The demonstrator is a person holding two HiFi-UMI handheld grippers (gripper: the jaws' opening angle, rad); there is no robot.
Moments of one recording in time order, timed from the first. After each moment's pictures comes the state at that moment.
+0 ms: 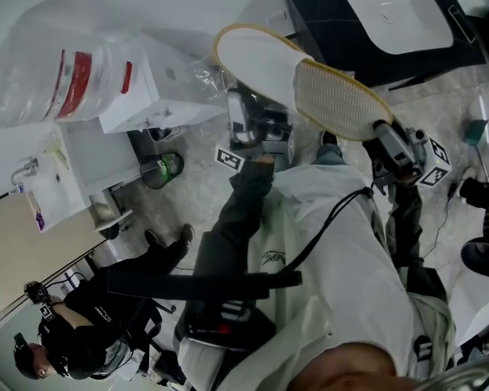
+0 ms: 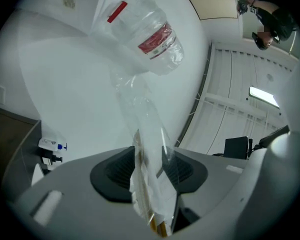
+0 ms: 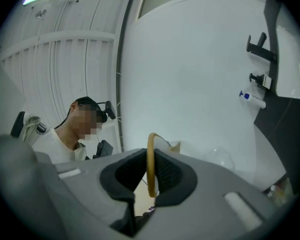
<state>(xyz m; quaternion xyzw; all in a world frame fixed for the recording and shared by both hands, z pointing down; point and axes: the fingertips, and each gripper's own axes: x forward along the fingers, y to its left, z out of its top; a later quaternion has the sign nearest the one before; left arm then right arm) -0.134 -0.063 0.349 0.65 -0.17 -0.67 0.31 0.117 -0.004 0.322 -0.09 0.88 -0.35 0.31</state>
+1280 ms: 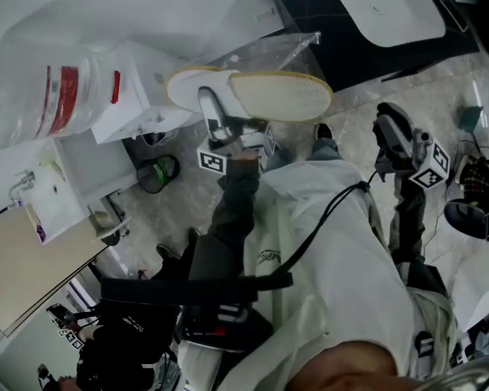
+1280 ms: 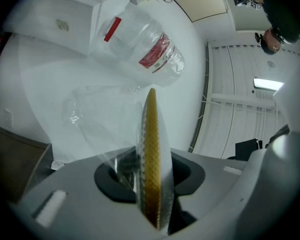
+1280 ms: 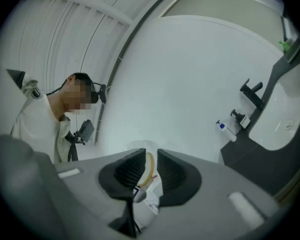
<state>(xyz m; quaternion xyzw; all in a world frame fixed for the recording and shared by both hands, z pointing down) -0.180 -0.084 0.369 0.62 -0.25 -0.68 0.31 0.153 -0.020 0.367 -0.25 0.90 -0.27 0.22</state>
